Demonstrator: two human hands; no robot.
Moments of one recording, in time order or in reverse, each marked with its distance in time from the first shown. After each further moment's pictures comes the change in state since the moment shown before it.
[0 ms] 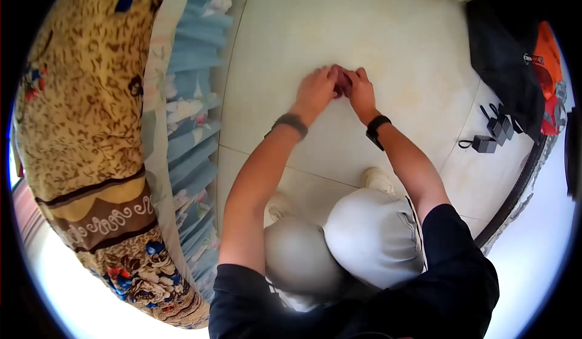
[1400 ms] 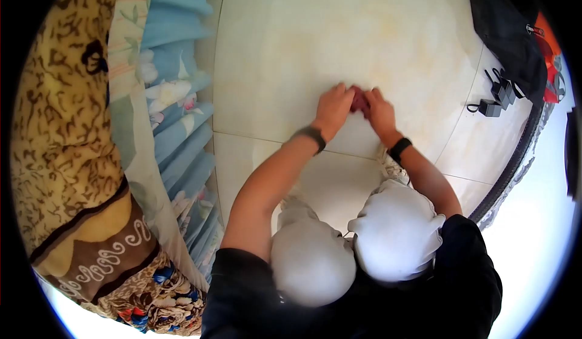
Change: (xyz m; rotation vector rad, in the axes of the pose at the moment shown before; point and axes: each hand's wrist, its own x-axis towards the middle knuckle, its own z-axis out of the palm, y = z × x) left_hand -0.107 0.001 0.072 0.066 -0.081 0.058; right_hand -0.138 0.023 0.014 -0.302 -0.183 0.147
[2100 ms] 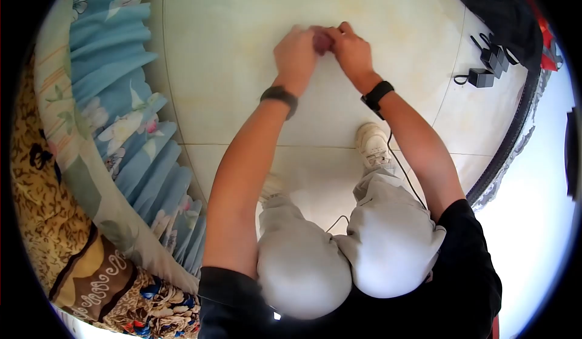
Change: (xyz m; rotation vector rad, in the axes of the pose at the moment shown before) left_hand 0.102 0.025 -0.039 0.023 0.125 -0.134; right_hand 0.089 -0.006 -0.060 -0.004 0.220 -0.072
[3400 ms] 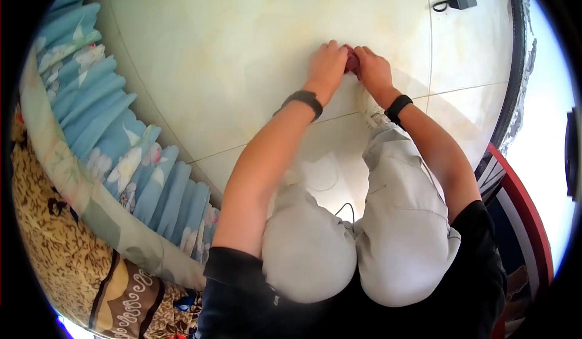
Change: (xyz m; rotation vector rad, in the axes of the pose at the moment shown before) left_hand -0.079 0.059 0.084 -0.013 -0.459 0.399; right_hand -0.166 0.053 -0.007 -0.060 -0.022 0.384
